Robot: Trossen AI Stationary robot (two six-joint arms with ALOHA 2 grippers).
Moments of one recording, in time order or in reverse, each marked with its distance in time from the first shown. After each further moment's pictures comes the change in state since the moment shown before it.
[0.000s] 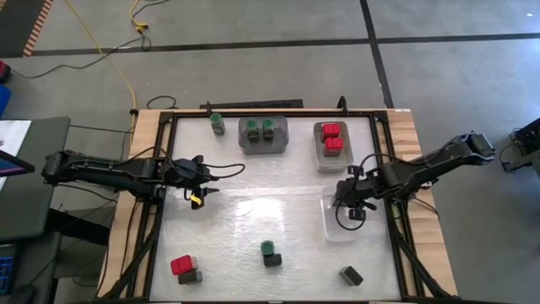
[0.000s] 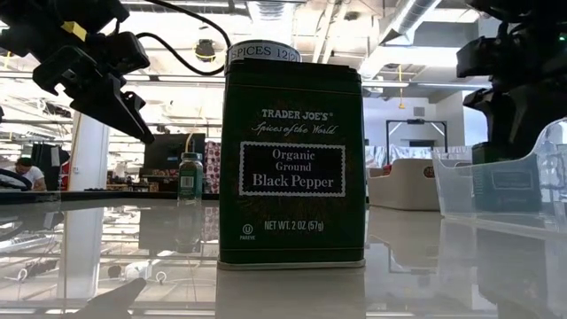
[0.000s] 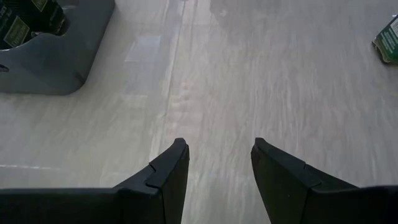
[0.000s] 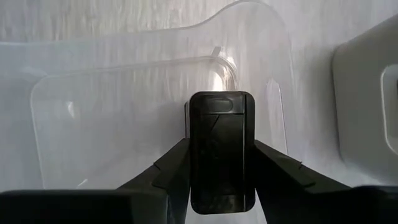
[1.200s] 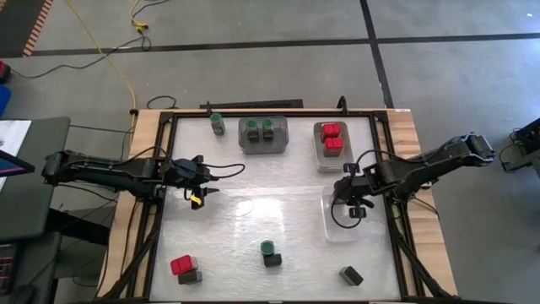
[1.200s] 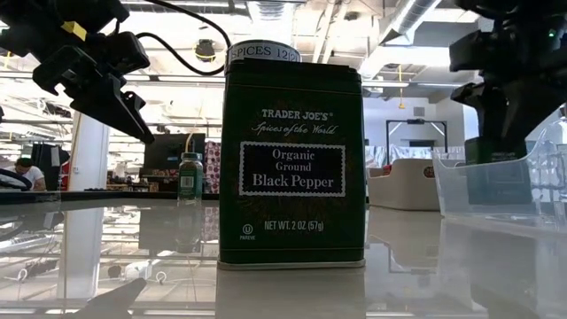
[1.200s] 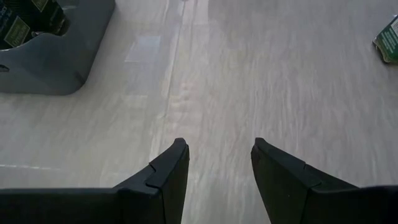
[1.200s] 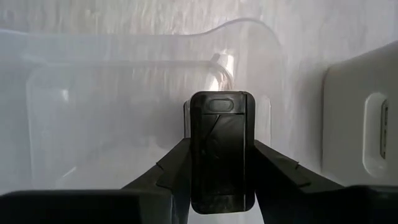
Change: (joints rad) left arm 0.000 0.000 0.000 0.000 0.000 0.000; right arm -0.048 0.042 0.051 -0.029 -0.025 -0.157
